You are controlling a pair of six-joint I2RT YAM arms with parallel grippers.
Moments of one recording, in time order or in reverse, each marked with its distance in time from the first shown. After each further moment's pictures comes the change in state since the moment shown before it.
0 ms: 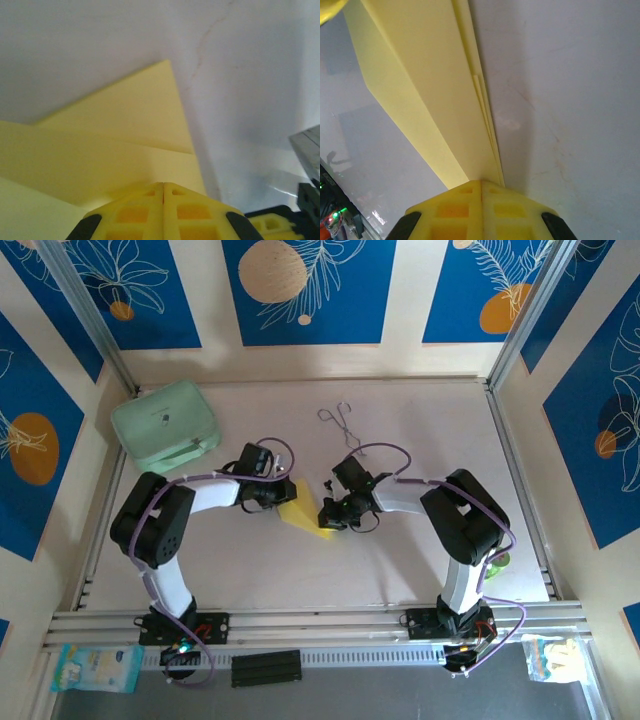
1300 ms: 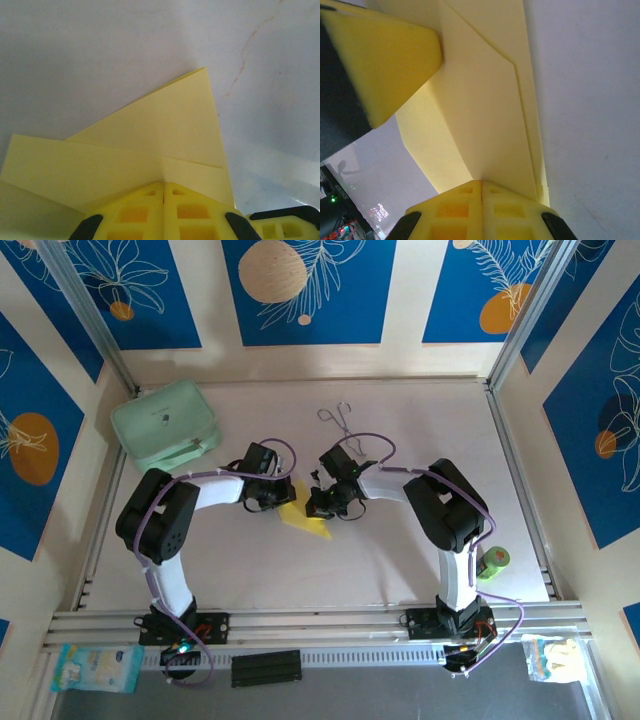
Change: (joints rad) left arm -0.010 0.039 0.050 -0.096 -0.083 -0.002; right arm 0.016 0.137 0.175 -0.021 -0.022 -0.023
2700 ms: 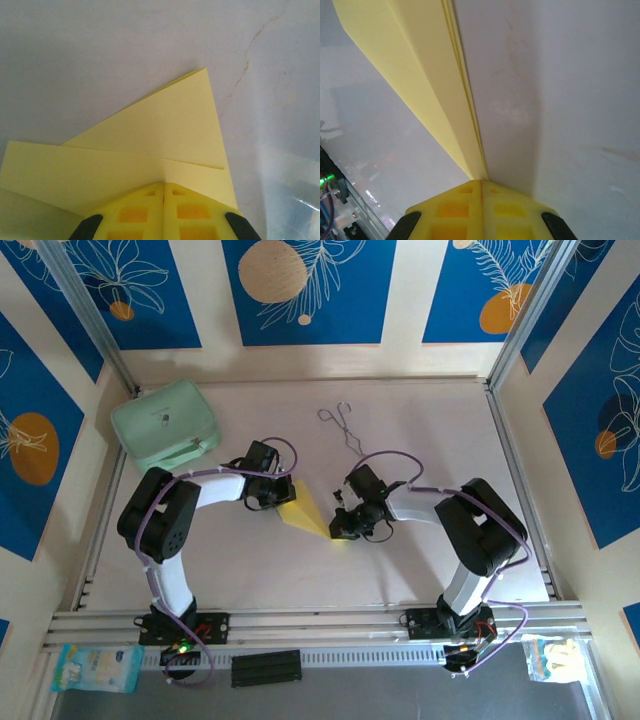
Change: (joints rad) left arm -0.003 0.011 0.027 -0.039 -0.005 0.003; right arm -0.043 -0.255 -0.327 0.013 -0.022 -0.077
